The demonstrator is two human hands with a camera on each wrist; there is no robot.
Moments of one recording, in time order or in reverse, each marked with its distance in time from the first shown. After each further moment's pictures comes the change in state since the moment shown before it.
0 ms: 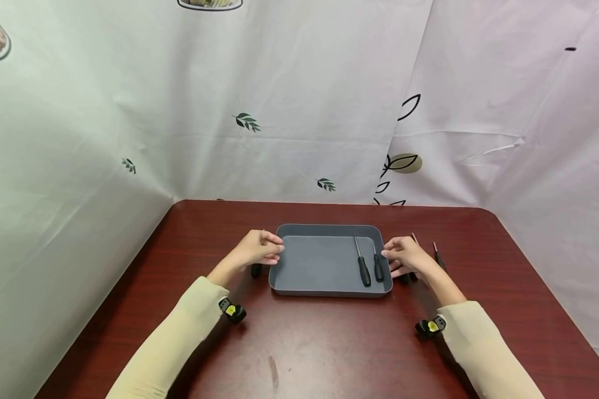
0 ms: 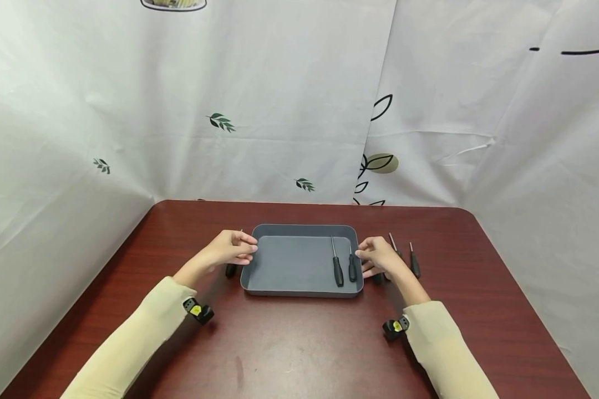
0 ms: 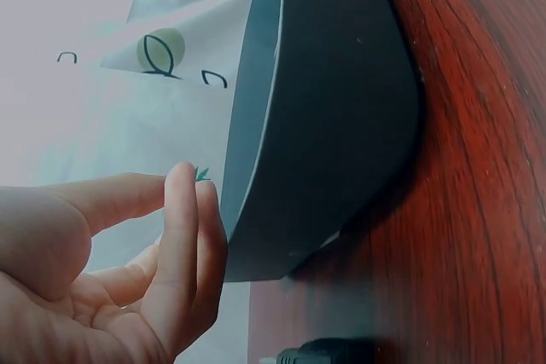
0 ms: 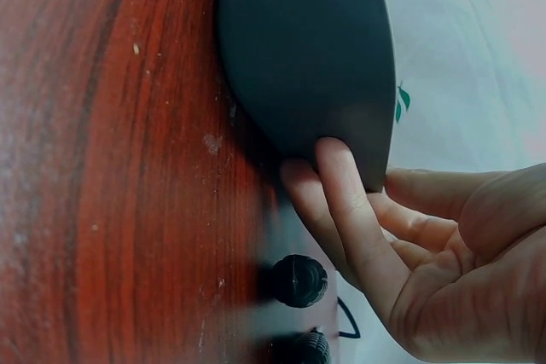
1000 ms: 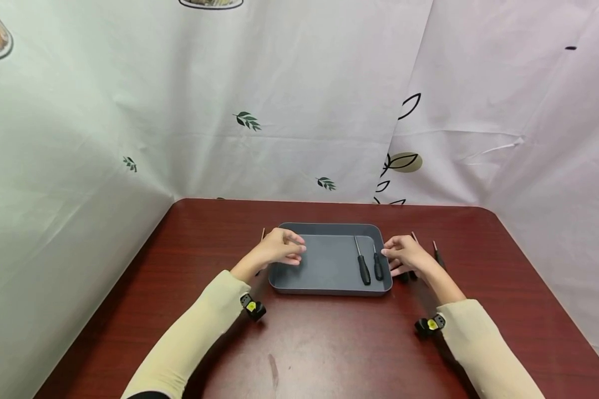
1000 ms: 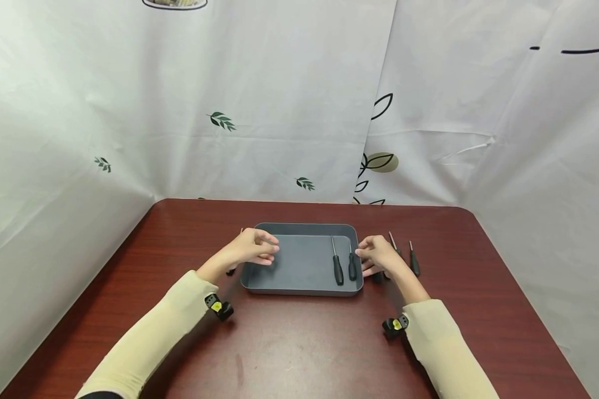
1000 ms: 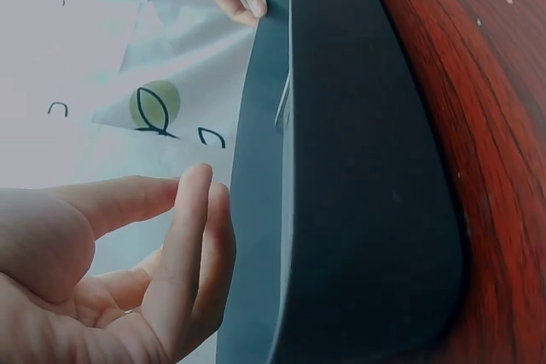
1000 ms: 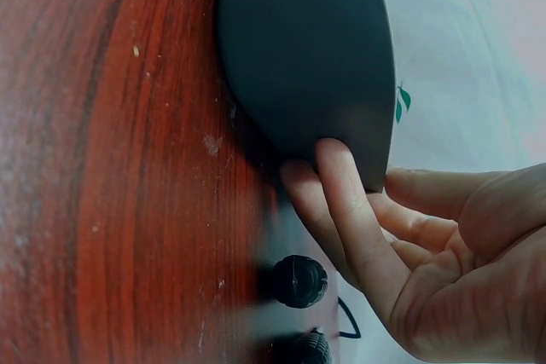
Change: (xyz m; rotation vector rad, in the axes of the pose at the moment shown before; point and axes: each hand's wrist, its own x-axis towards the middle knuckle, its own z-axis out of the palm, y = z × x) left_hand 0.011 0.017 0.039 -0.029 -0.101 0.017; right_hand 0.001 -0.001 0.000 0.007 -0.005 0.014
